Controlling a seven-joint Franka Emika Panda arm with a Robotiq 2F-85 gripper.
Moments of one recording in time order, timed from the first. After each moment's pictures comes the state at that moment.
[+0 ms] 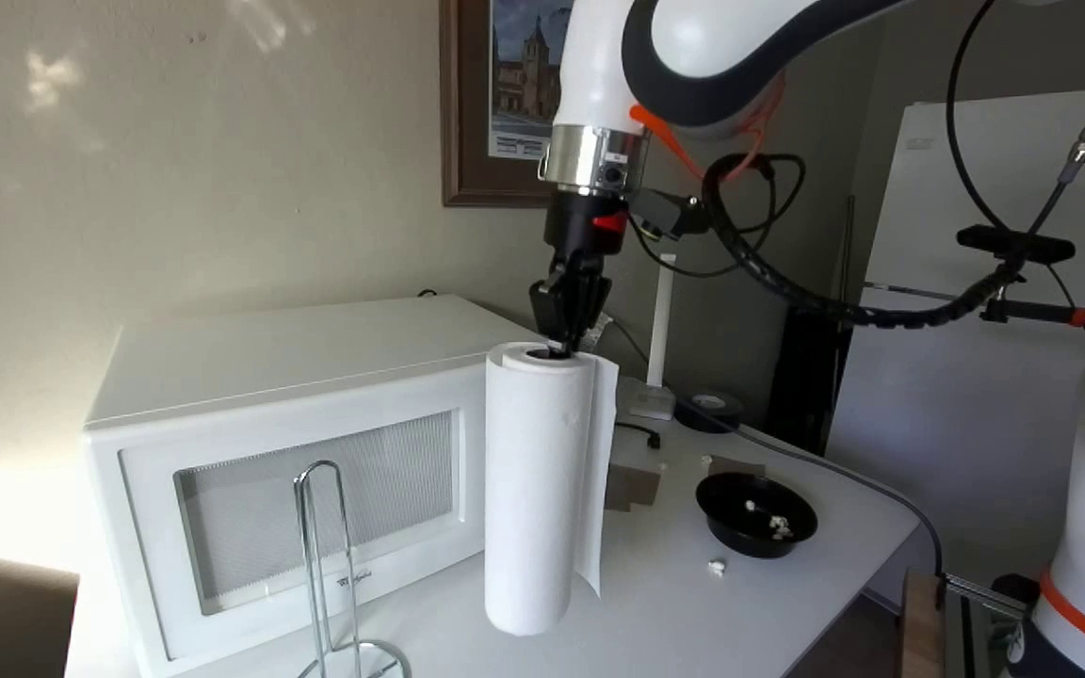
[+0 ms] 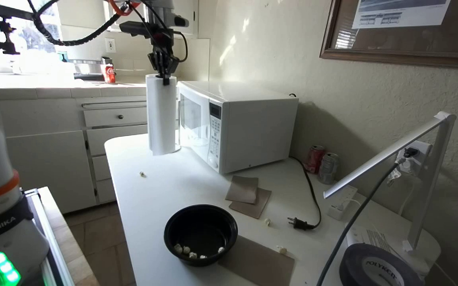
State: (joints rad) arm 0.13 -0.29 0.17 -2.26 0.07 2.08 0.11
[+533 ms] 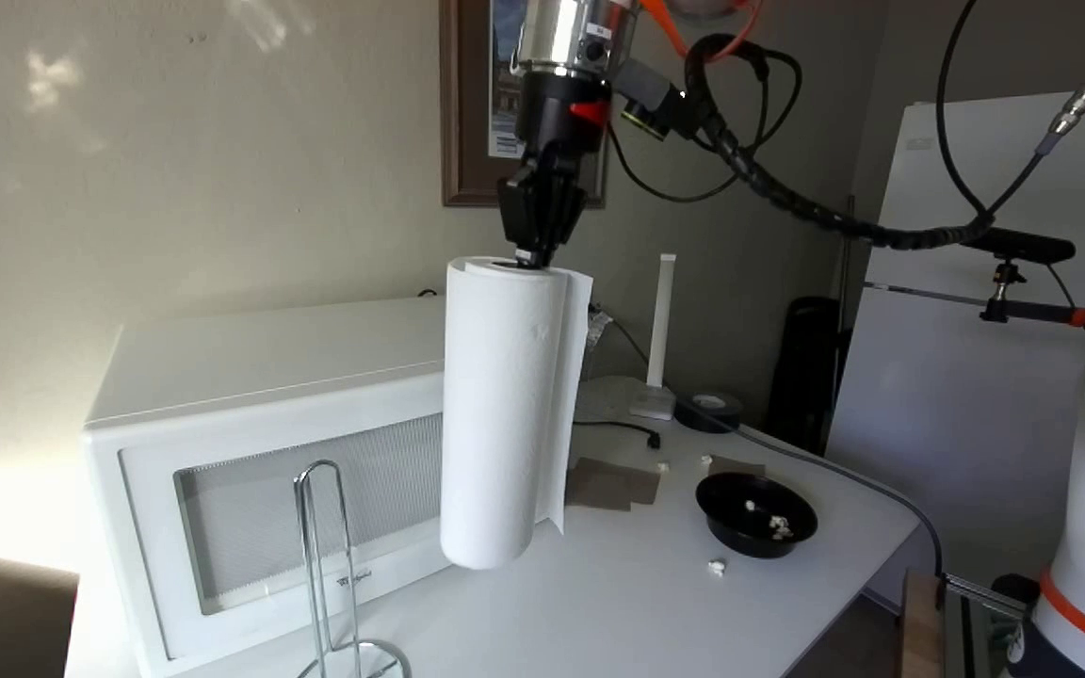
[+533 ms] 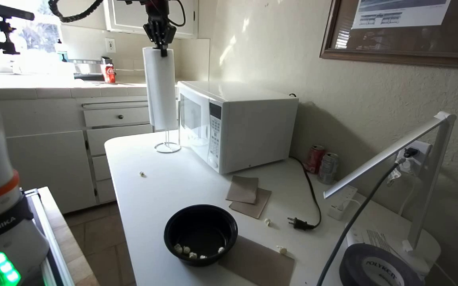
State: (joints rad) arm 0.14 -0.28 0.21 -2.04 0.05 1.94 0.14
